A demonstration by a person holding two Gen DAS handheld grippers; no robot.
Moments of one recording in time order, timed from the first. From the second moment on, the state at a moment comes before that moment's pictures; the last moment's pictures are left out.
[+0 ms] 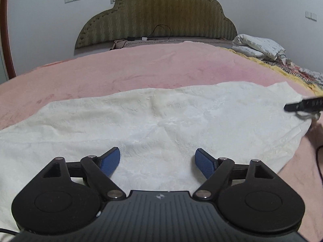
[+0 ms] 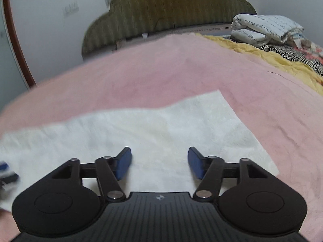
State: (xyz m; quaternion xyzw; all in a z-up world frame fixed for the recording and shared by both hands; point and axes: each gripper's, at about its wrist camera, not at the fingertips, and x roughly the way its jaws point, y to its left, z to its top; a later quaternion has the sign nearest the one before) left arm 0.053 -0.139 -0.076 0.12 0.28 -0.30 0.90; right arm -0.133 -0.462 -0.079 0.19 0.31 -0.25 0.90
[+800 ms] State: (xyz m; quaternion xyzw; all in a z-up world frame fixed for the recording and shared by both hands) left arm 0.057 -0.141 -0.080 0.13 0.30 -0.30 0.90; right arm -0.204 -0.486 -0.110 0.55 0.11 -0.14 0.82
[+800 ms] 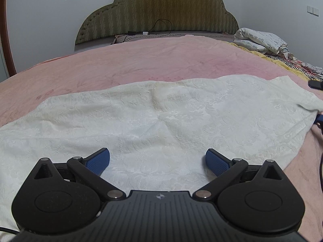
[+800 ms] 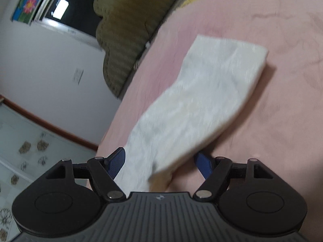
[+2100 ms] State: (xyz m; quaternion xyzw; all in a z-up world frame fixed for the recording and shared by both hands) left arm 0.133 -0.138 -0.090 -0.43 0.49 -0.46 0.61; right arm -0.087 -0.294 -0.025 -0.08 0.20 -0.10 0.97
